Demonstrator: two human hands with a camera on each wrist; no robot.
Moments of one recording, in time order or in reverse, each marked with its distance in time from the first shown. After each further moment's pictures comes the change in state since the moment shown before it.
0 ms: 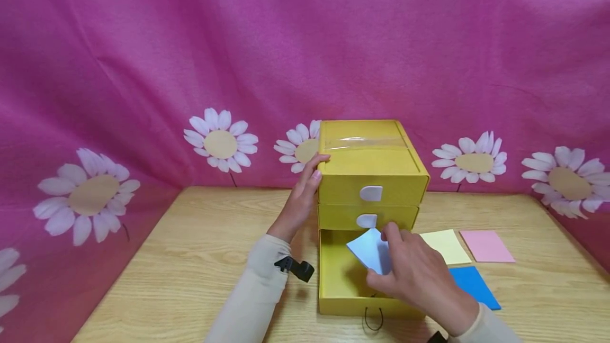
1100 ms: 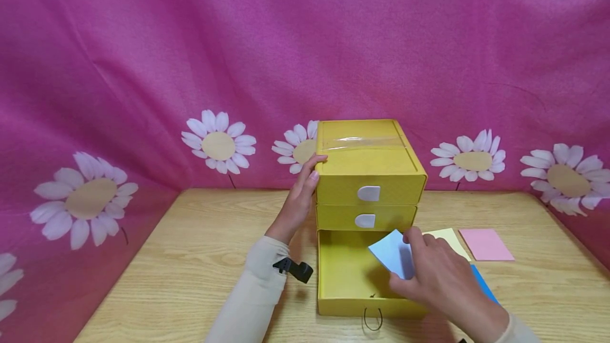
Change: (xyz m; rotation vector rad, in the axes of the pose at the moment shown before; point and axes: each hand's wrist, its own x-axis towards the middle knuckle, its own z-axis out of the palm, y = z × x) left_hand -0.001 0.001 0.001 0.025 0.007 0.001; right_hand -0.015 0.028 -0.011 -0.059 0.007 0.065
